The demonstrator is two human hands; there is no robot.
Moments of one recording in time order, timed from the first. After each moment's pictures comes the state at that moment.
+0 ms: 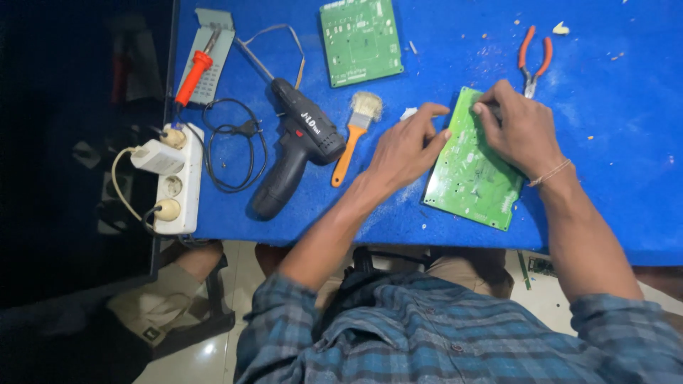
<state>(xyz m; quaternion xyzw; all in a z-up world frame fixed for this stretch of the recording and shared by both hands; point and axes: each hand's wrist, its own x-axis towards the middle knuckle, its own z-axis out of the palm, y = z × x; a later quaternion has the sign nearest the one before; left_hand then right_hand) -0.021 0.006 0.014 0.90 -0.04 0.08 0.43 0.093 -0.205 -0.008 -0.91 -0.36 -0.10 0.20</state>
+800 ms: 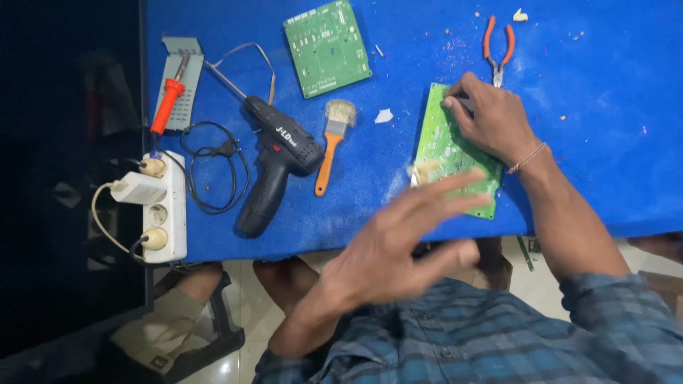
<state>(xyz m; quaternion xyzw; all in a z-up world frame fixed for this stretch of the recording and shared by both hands) -0.149 -0.023 0.139 0.80 -0.26 0.11 0.53 0.093 -0.204 0.003 -0.88 -0.40 -0.09 0.24</state>
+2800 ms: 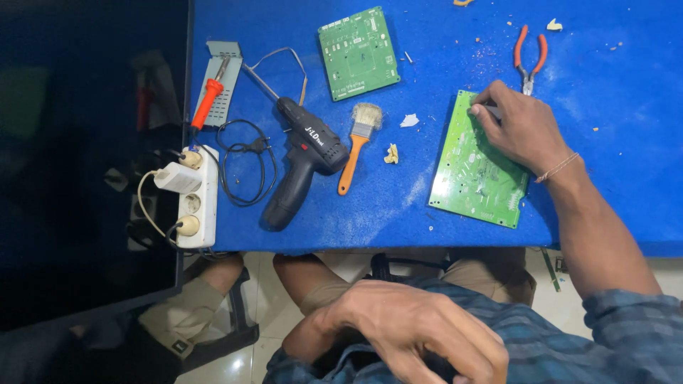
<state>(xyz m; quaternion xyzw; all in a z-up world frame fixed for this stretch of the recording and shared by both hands) -0.156 -0.023 0.156 0.44 -0.59 -0.24 0.63 0.091 -0.205 0.006 -0.90 -0.37 -0.06 0.22</state>
